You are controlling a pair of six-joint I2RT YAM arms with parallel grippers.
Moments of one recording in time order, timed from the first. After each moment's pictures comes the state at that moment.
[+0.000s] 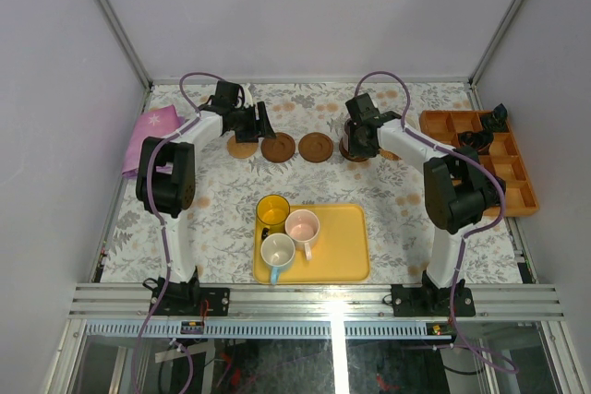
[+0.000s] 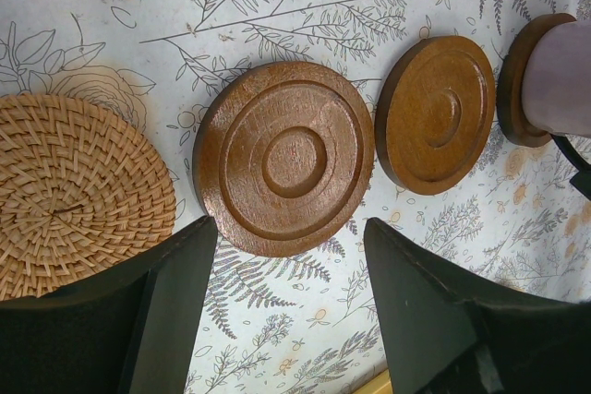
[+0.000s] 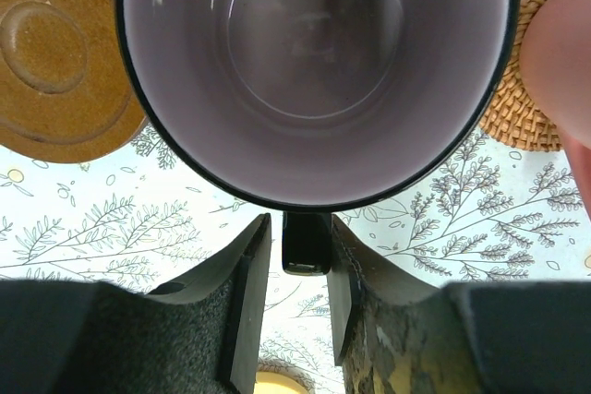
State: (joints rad) left arm -0.16 2.05 1.51 -0.36 0.44 -0.34; right arm 0.42 1.92 1.43 -0.59 0.18 0.37
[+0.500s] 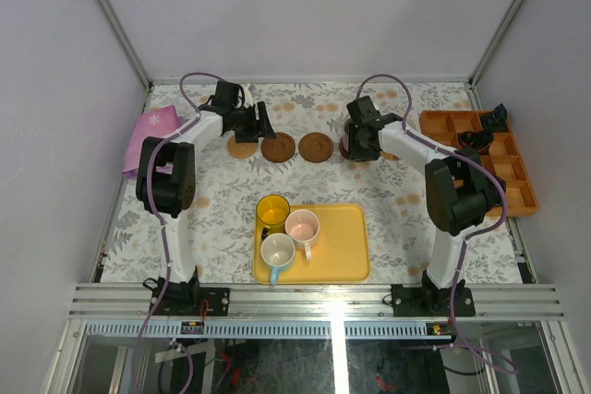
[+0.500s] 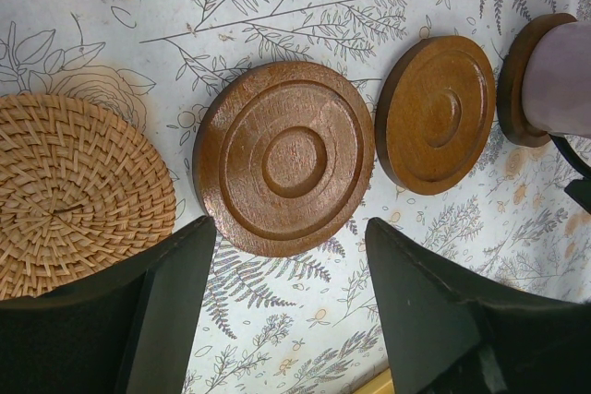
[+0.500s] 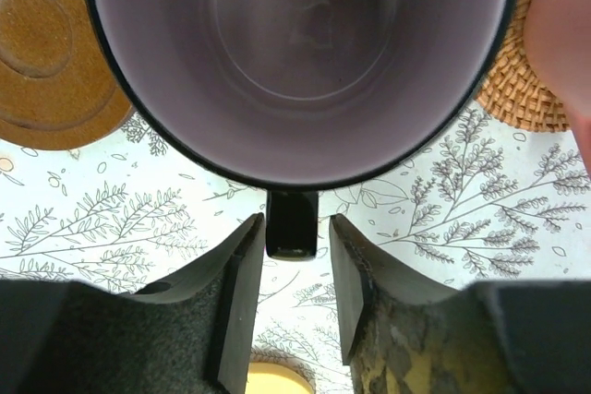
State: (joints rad) left arm -0.16 2.05 1.51 -0.36 0.44 -0.34; right arm 0.42 1.91 1.40 -0.59 0.17 0.39
